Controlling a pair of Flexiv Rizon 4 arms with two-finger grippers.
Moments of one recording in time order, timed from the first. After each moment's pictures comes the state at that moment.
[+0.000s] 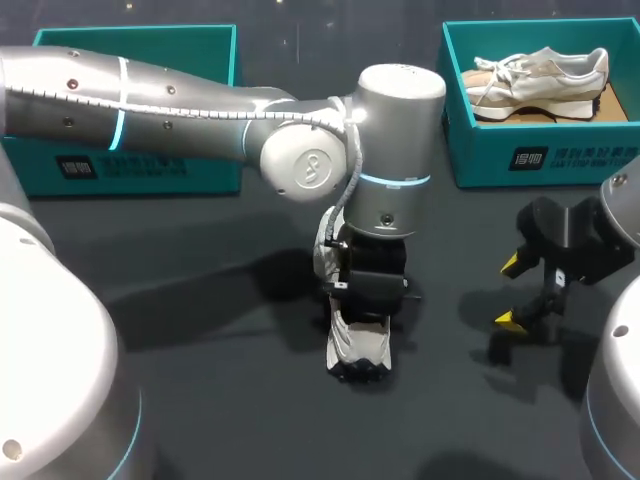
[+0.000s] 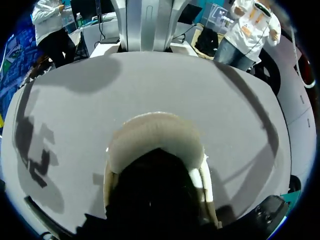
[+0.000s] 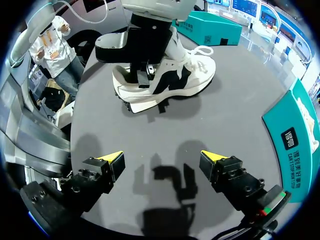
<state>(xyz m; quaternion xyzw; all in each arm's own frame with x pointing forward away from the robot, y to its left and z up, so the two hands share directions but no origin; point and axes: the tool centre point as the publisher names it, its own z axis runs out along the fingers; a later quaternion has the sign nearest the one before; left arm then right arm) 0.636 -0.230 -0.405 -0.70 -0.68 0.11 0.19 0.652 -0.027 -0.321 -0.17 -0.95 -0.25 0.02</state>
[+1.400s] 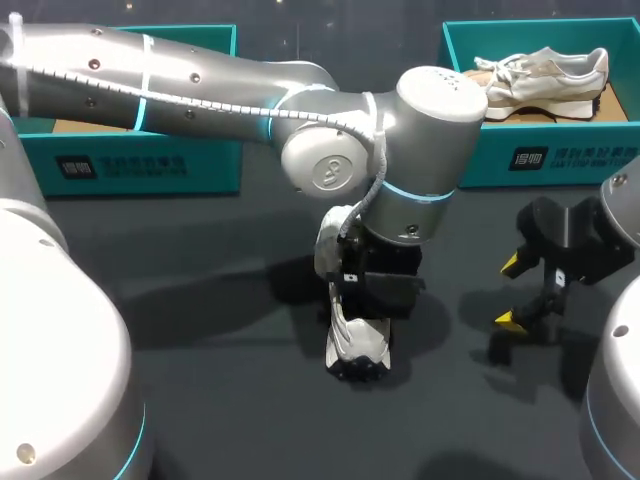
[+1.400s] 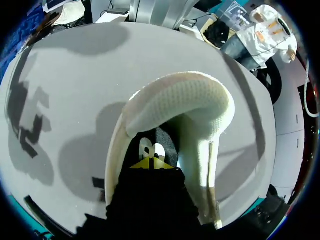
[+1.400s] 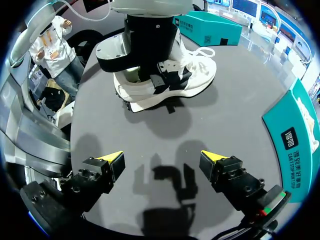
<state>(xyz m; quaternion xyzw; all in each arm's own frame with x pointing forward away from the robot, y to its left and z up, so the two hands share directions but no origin) 0.671 -0.232 -0.400 -0.67 -0.73 0.00 0.14 0.652 -0.027 -0.321 -0.17 -0.95 -0.25 0.02</state>
